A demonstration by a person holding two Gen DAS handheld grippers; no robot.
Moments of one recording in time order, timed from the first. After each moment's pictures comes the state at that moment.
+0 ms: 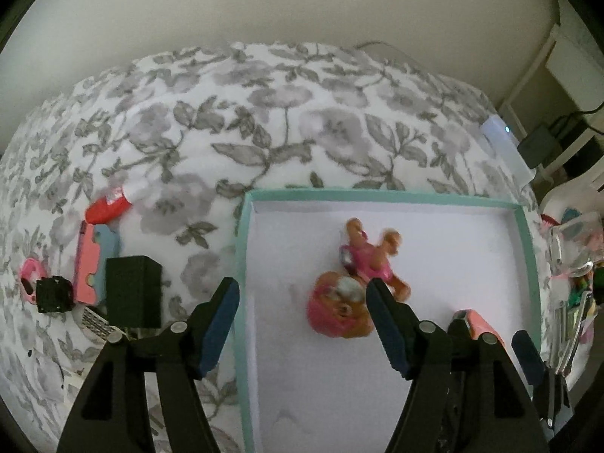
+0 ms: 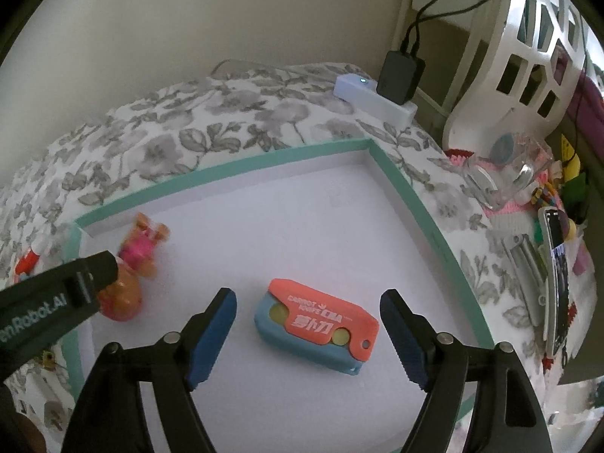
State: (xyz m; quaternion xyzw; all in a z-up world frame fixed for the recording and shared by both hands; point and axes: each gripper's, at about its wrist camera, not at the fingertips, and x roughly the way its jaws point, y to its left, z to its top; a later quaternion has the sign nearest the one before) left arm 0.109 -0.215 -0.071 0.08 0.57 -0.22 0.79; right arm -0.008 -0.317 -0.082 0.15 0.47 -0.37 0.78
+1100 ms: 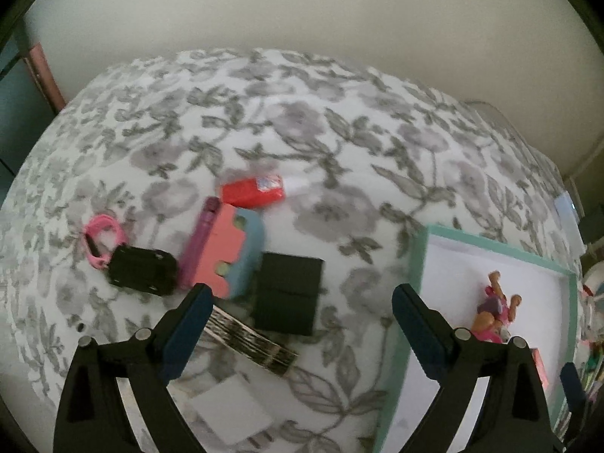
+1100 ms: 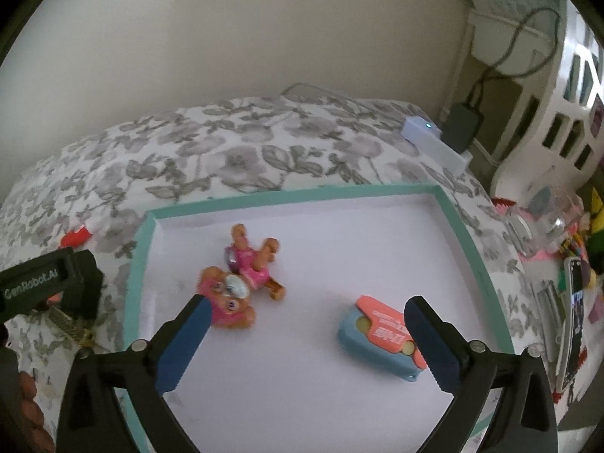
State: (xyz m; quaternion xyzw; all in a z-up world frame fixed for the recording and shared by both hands) left arm 0.138 -0.112 -0.070 0.02 0.54 -0.08 0.84; right arm 0.016 -0.269 -0.062 0.10 0.45 -0.28 0.84
